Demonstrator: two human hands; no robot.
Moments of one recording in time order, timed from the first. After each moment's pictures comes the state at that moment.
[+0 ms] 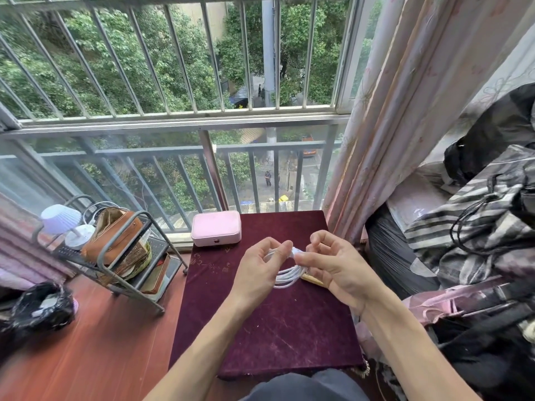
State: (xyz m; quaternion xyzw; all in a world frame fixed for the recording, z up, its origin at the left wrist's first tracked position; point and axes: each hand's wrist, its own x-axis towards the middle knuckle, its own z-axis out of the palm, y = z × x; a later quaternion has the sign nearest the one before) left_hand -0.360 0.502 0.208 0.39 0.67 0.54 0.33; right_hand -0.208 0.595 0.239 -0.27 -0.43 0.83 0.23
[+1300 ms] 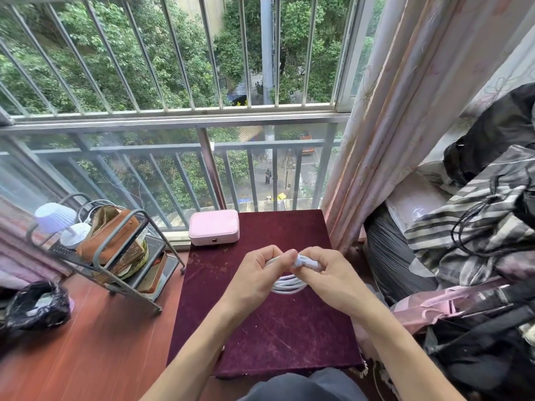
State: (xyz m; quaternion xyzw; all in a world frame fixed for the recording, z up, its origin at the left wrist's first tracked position) left_hand -0.365 0.493 0.215 0.42 0.59 0.54 0.42; right_hand -0.210 0.585 0.227 -0.37 -0.75 0.53 0.16
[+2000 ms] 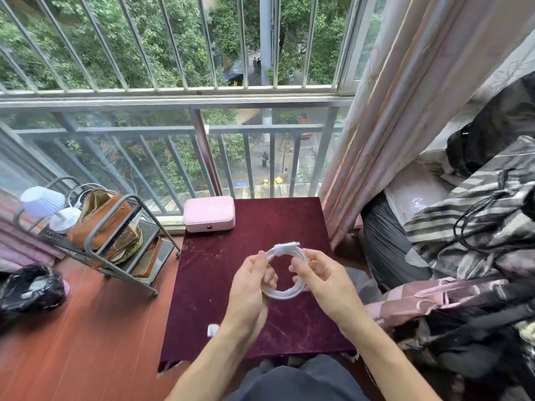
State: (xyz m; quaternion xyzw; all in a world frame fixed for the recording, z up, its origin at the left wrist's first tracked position) left_hand -0.344 0.486 0.168 0.13 0.54 0.69 0.46; right_hand -0.206 0.577 0.179 -0.41 -0.63 0.63 0.22
